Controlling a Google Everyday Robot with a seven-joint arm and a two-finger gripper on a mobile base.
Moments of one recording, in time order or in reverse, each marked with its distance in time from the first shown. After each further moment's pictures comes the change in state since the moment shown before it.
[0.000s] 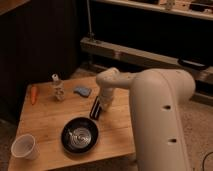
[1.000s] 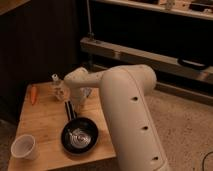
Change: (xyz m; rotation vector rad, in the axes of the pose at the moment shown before) arm 0.015 0.154 0.007 -0.055 0.070 -0.335
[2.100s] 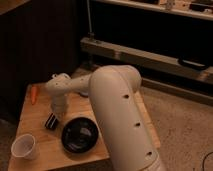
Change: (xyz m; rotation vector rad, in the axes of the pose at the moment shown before) arm 0.003 0.110 0.012 -0.097 -0.026 -0.277
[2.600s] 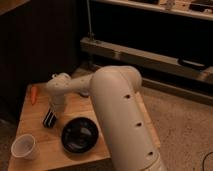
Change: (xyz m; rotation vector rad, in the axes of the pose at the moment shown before) arm -0.023 -0.007 -0.004 -0.017 -0.085 -0.003
